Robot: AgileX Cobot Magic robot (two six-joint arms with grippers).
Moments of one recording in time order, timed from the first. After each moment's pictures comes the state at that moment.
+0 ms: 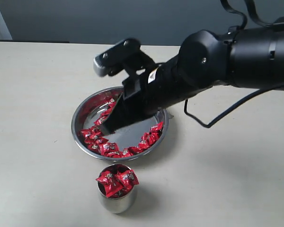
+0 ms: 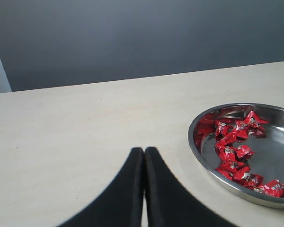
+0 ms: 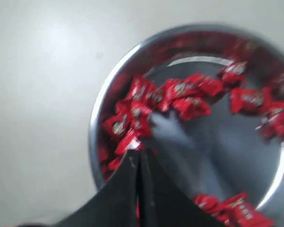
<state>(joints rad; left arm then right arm) -0.06 0.00 0.00 0.00 0.23 0.01 0.79 1.67 -1.08 0.44 0.41 -0.46</state>
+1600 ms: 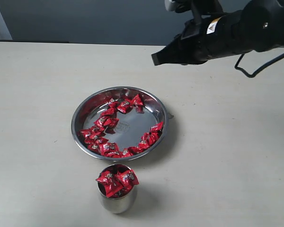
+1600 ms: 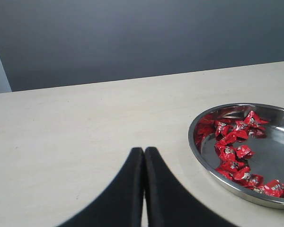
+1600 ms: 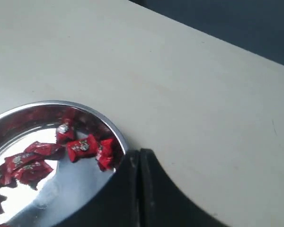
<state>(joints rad) -0.06 0.00 0.00 0.00 0.23 0.01 0.49 1.60 -1.08 0.19 0.27 -0.19</state>
